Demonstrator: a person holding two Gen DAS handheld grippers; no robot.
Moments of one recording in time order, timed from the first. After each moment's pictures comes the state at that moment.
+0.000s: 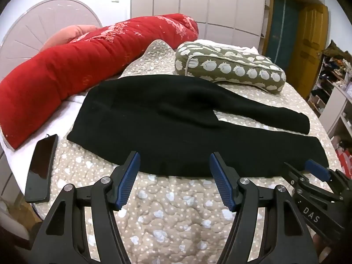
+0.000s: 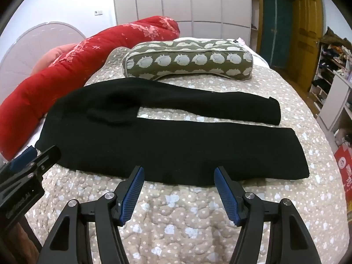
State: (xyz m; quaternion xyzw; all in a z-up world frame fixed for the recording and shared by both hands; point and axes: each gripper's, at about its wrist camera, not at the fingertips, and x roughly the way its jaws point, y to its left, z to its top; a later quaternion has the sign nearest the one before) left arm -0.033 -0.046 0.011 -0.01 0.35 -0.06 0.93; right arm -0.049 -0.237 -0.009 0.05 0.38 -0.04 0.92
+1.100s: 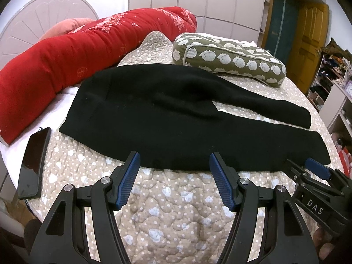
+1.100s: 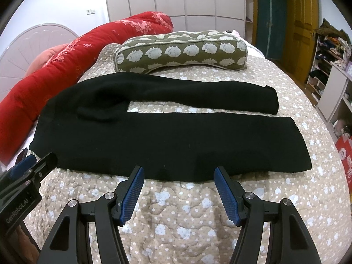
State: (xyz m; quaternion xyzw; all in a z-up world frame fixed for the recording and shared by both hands) left arm -0.024 -0.045 -0.003 -0.01 0.37 -0.07 0.93; right arm -0.043 -0.246 -0.020 0.06 0.39 -0.05 0.92
